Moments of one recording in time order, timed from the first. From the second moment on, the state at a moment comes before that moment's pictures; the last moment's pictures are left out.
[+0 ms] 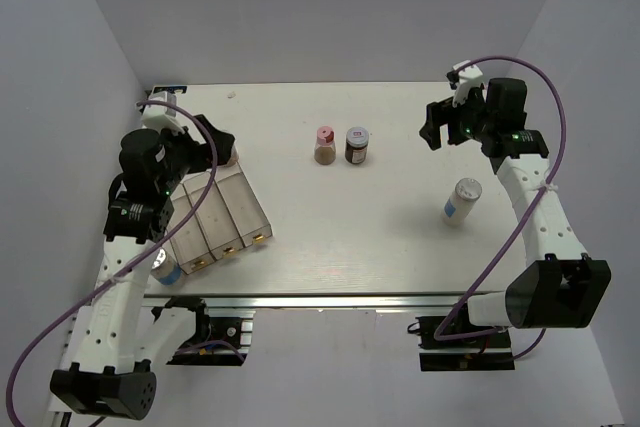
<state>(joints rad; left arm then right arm) -0.10 0.90 1.07 -0.40 0.15 -0.37 0.05 1.35 1.31 -0.49 -0.39 -0.25</state>
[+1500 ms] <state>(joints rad) 0.35 1.30 1.08 -0.76 -0.30 -0.59 0.24 1.43 1.15 -0.41 -0.62 -0.27</state>
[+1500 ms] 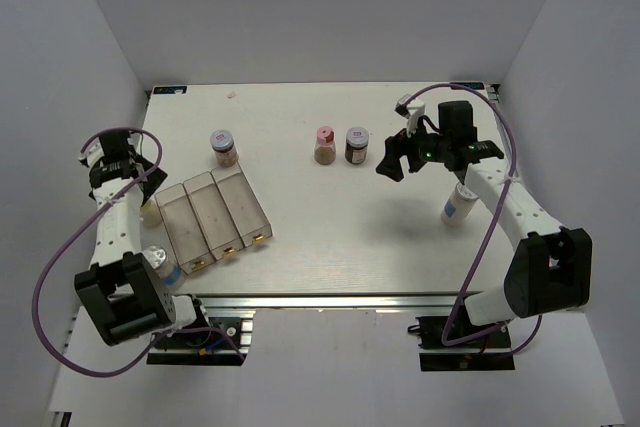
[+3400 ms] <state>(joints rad) 0.48 1.37 1.25 -0.68 -0.23 -0.46 0.24 1.46 1.05 -0.36 -0.65 -0.29</state>
